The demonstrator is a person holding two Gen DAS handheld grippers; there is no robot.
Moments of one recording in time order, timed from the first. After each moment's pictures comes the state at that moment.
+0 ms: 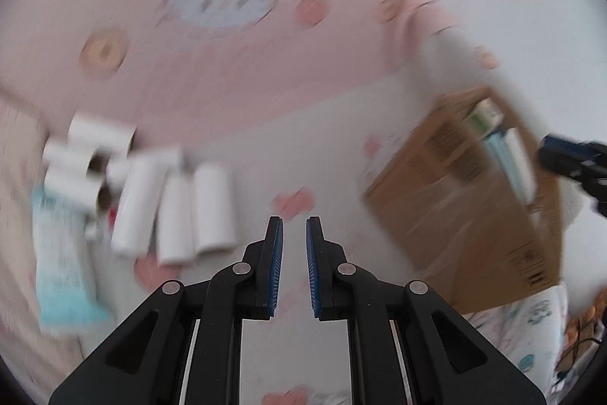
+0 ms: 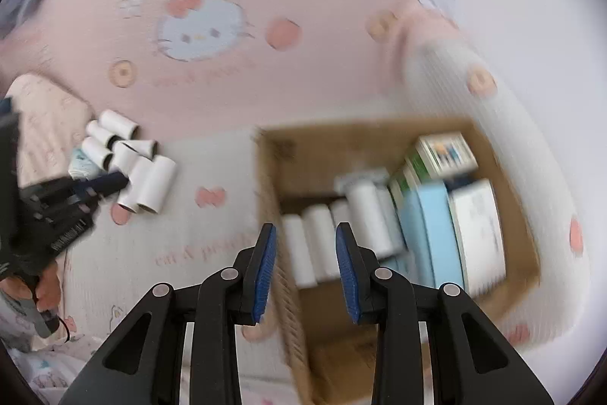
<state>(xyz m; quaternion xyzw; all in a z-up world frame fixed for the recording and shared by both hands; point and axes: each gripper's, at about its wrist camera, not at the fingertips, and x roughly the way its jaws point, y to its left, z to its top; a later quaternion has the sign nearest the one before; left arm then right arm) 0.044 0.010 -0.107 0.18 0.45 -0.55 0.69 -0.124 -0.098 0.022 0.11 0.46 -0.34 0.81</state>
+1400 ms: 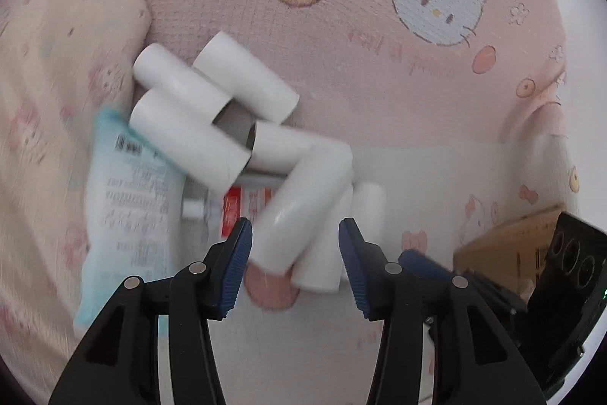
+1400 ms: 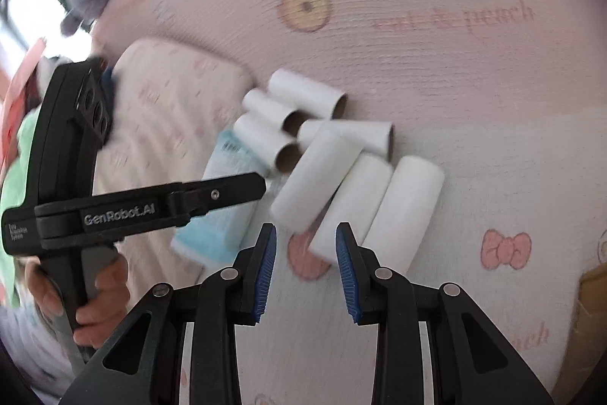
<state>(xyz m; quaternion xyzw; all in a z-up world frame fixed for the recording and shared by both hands) 0.212 0.032 -0.156 0.07 0.58 -0.41 0.71 0.092 -0.070 -0.136 0.29 0.42 -0.05 0.86</state>
